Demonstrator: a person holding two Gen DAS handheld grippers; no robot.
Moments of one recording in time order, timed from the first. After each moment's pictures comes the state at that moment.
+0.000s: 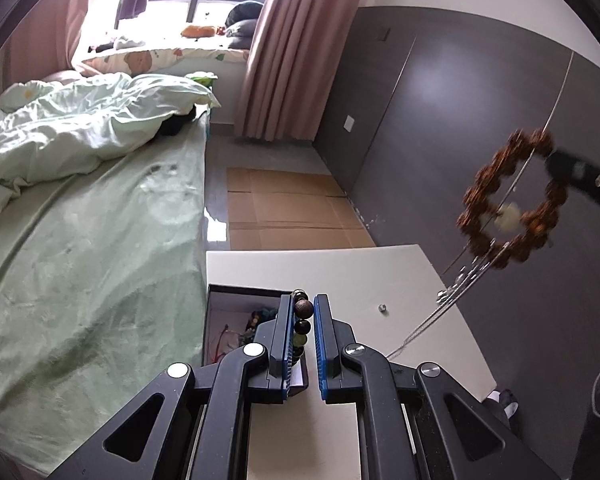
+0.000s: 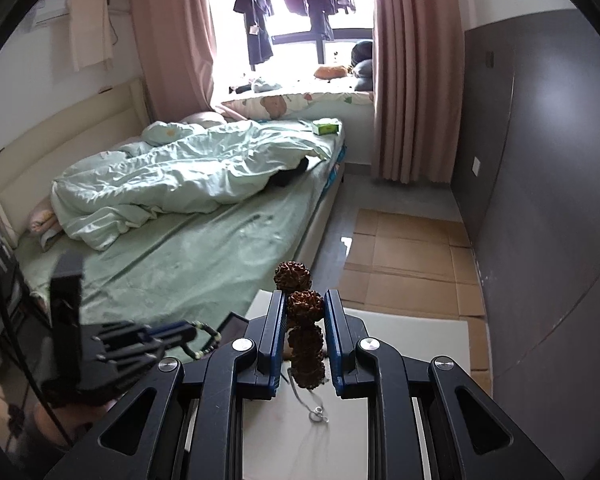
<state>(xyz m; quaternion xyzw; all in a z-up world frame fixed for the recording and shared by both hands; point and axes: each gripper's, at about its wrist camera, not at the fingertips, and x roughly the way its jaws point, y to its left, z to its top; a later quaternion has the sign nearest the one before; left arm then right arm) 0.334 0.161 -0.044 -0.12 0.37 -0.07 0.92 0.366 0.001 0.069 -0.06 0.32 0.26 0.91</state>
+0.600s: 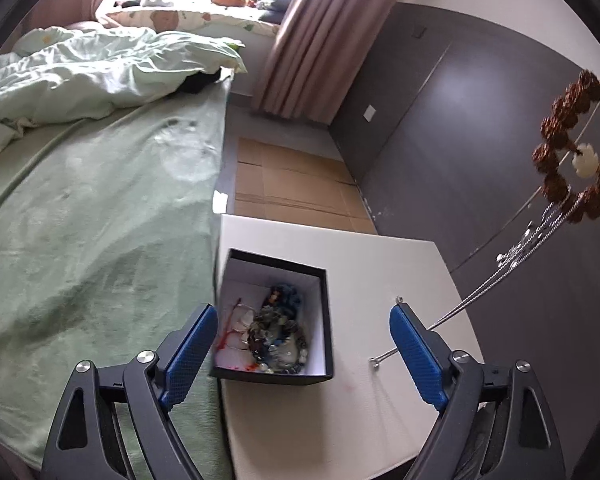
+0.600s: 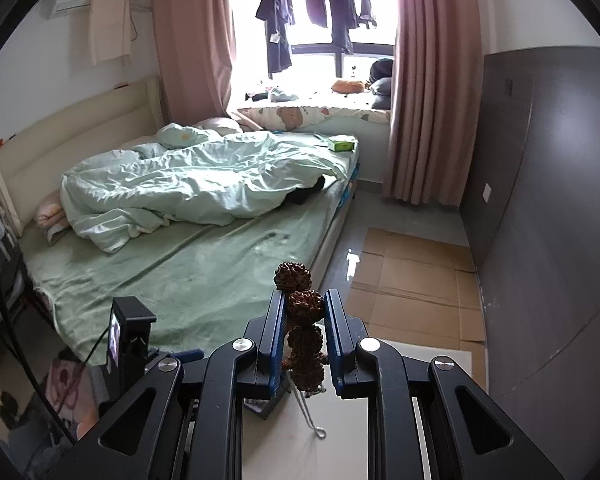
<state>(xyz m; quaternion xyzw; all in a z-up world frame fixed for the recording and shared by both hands) 0.338 0.196 -0.079 -0.19 0.40 -0.06 0.90 0.358 0.039 0.103 -0.09 0.29 0.28 0.91</state>
